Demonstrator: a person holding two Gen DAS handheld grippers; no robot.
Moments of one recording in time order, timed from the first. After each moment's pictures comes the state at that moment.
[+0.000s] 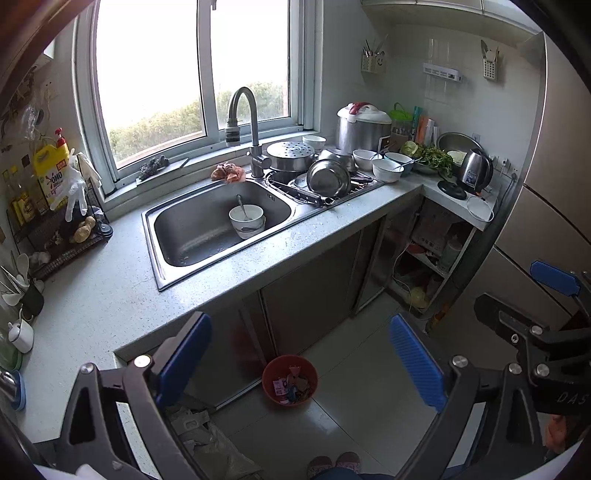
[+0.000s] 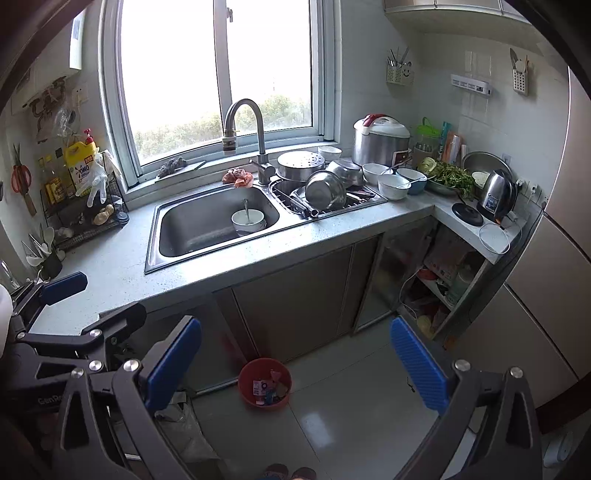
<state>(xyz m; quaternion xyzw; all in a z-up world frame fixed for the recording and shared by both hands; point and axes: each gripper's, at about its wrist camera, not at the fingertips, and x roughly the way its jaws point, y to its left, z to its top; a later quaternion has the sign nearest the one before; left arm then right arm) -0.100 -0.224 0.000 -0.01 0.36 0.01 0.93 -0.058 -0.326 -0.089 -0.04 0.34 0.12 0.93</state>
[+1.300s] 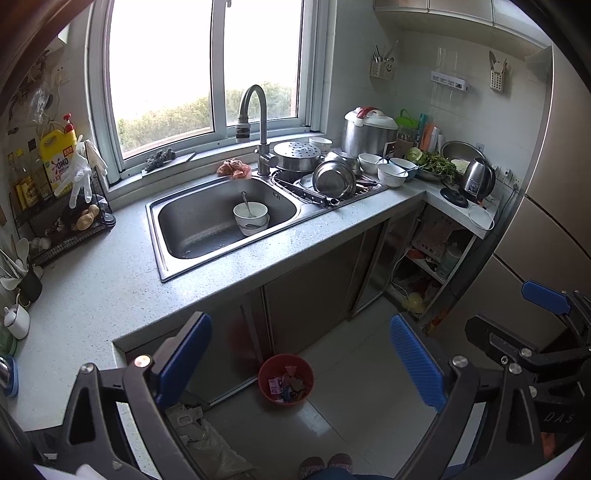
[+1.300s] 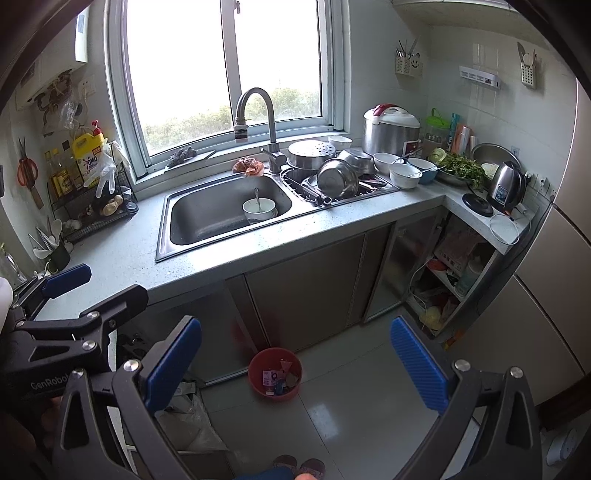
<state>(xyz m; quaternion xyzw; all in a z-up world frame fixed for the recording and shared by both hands) -0.107 -0.218 0.000 -0.04 0.35 0.02 0.93 -0.052 -0.330 -0.086 -0.05 0.36 0.15 0.92</state>
